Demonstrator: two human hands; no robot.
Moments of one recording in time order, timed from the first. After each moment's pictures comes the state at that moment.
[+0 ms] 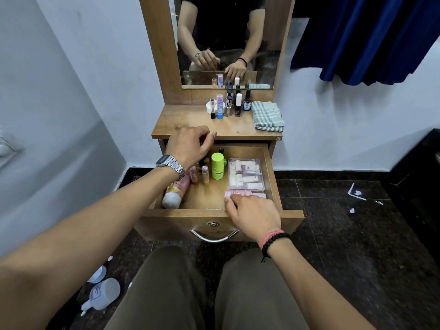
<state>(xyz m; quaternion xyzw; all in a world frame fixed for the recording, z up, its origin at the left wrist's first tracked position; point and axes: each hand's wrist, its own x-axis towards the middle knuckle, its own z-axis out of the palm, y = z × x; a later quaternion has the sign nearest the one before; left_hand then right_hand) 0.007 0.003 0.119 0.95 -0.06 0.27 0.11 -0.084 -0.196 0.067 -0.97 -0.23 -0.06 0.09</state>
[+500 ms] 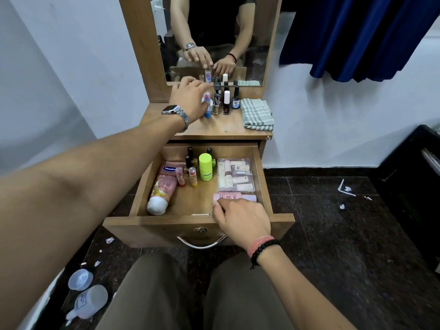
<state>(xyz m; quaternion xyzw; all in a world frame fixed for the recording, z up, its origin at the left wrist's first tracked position) 0.123 -0.005 0.158 0.98 -0.04 0.21 0.01 -0.083 -0.195 0.057 -0.96 -0.24 -0.10 0.12</state>
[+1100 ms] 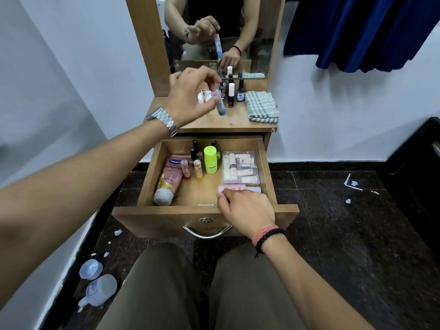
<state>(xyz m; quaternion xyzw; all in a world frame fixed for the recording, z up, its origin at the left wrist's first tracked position) 0.048 -0.006 0.181 0.91 -0.18 0.30 0.21 -0.082 -0.195 0.062 -0.96 -0.23 -0.07 0.13</state>
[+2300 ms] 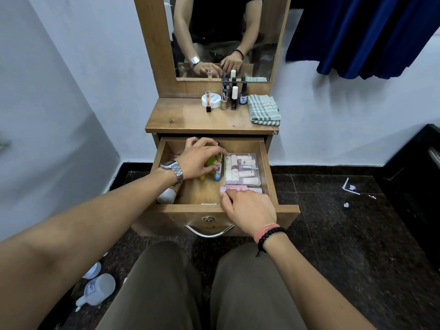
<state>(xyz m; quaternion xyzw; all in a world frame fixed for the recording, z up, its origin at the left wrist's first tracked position) 0.015 -0.001 0.064 0.96 -0.24 0.10 0.07 -0.083 -0.196 0.064 -0.97 -0.23 -0.06 0.11</state>
